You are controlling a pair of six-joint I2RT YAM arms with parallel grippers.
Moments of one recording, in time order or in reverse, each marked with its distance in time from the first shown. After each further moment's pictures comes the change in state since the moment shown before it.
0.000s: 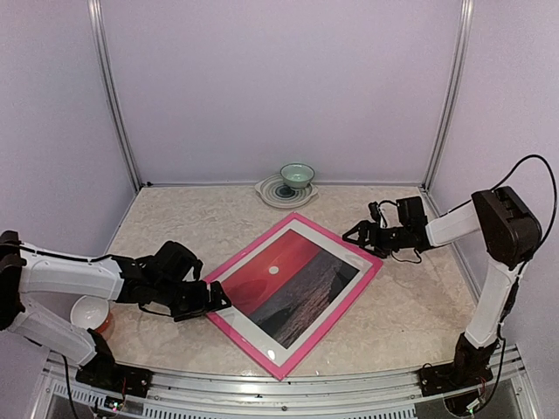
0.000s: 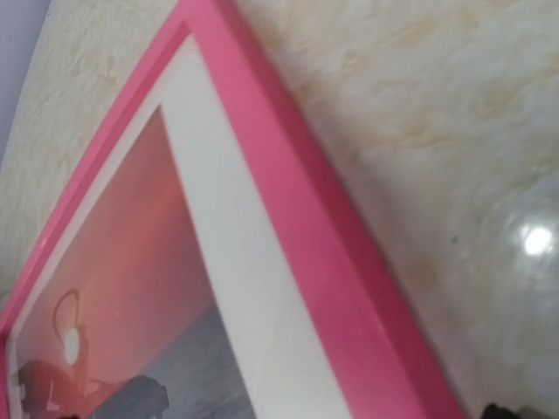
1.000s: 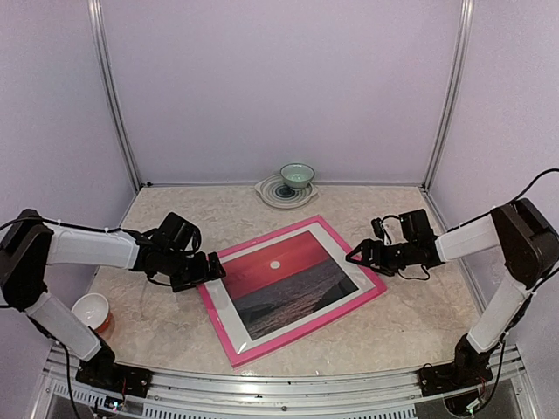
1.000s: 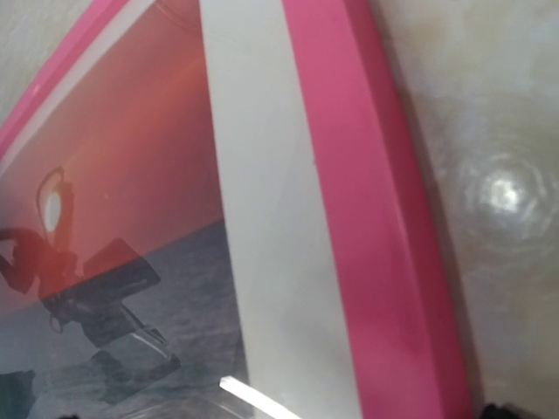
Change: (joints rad) left arm 0.202 0.188 0.187 -0.017 -0.034 0.153; right arm 0.067 -0.199 -0.203 -0.078 0.084 -0.012
